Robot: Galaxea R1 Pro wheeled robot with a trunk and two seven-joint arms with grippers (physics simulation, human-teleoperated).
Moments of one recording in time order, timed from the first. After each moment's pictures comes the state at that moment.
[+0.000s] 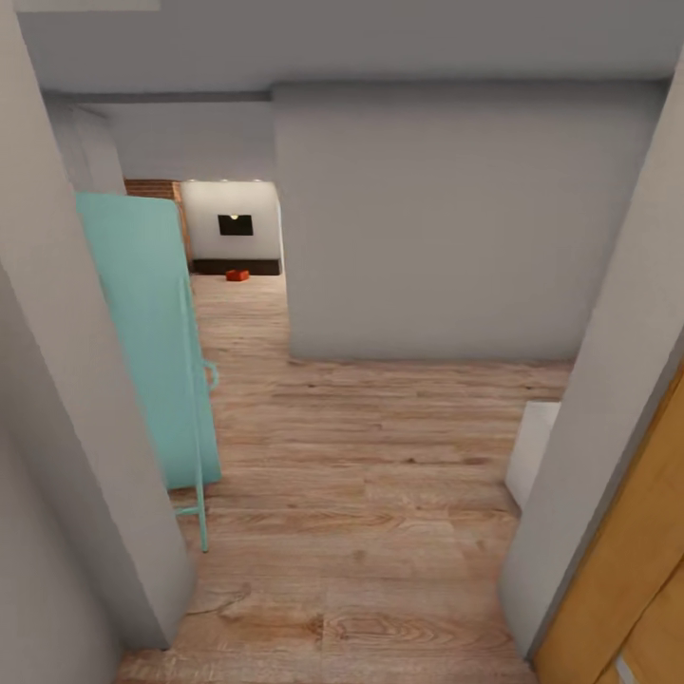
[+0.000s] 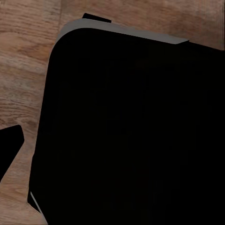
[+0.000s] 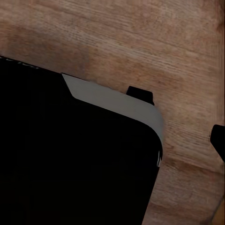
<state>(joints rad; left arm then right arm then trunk) 0.00 -0.03 0.03 -0.05 0.22 -0.05 0.01 -0.13 0.00 0.27 0.03 -0.01 -0.16 0.08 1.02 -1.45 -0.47</state>
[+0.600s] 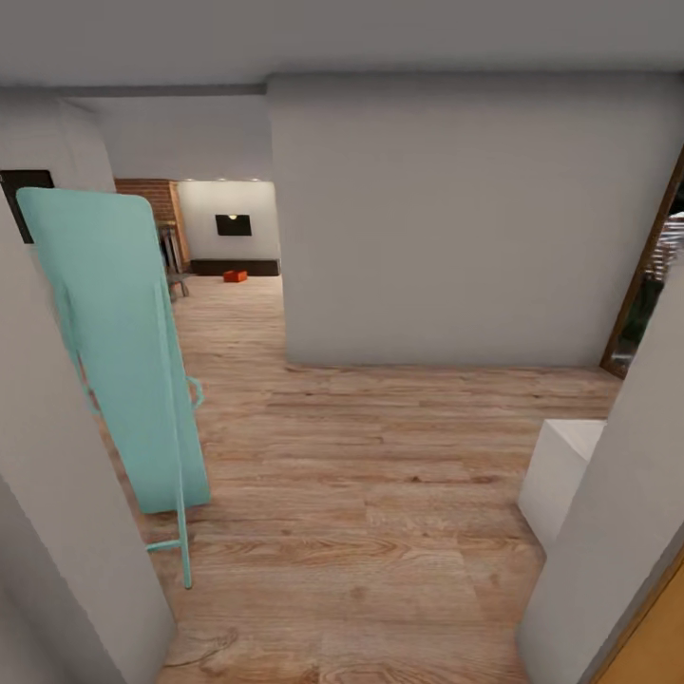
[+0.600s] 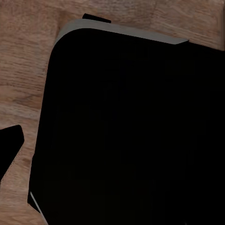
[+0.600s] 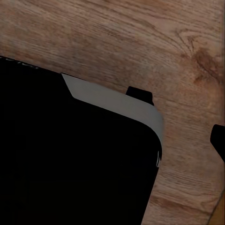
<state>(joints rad) 0.00 -0.03 0.03 -0.05 0.21 -0.05 0.01 -0.13 -0.01 0.26 0.03 -0.01 -0.16 0.08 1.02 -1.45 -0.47</state>
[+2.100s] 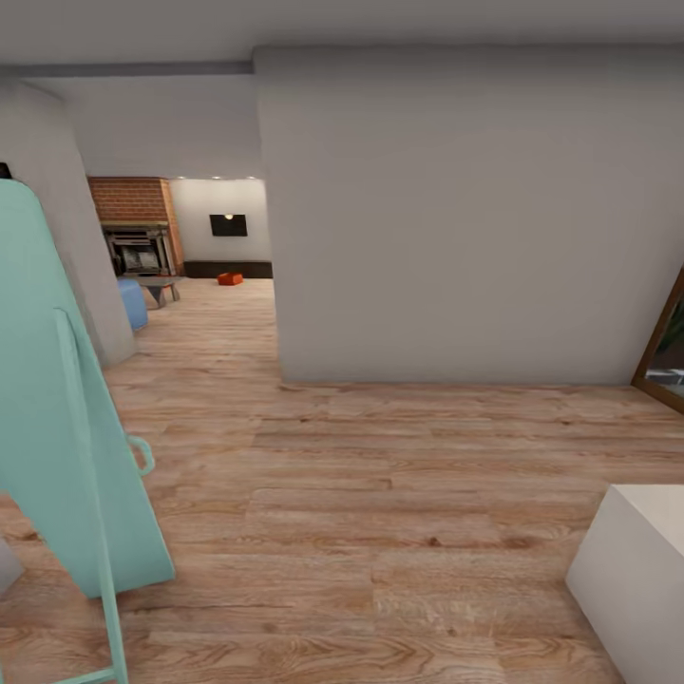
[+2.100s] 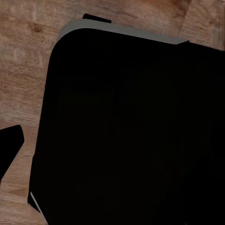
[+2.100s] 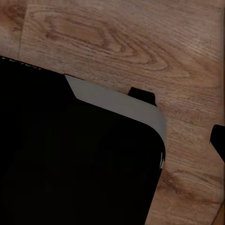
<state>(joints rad) 0.00 -0.03 0.03 -0.05 0.21 -0.05 0.01 -0.13 0.00 0.27 0.03 -0.01 -0.16 0.08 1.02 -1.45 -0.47</state>
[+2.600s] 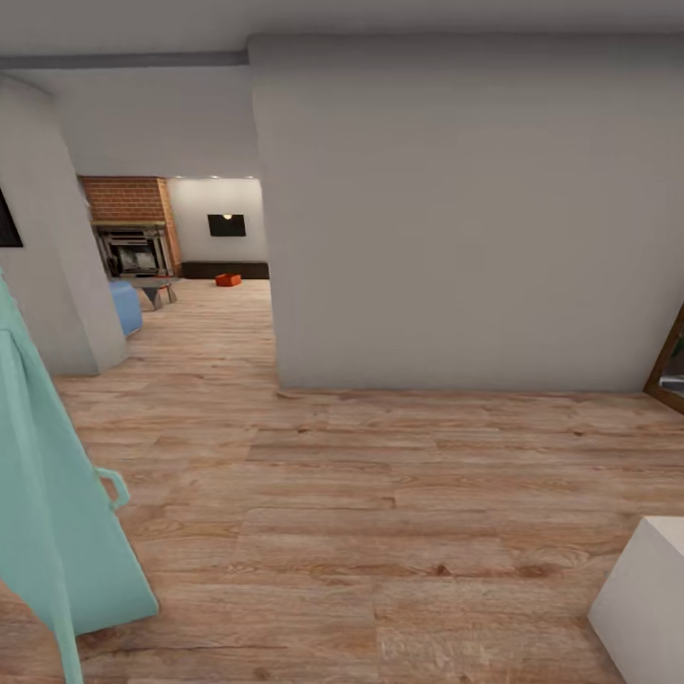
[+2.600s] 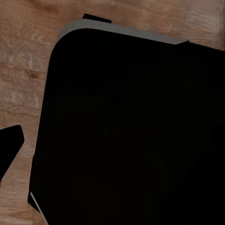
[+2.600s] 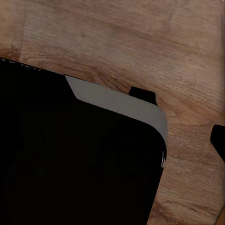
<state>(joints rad) 0.00 -0.03 0.03 -0.05 0.21 -0.05 0.01 -0.13 0.00 0.26 0.03 -0.02 -0.16 0.09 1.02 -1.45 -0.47</state>
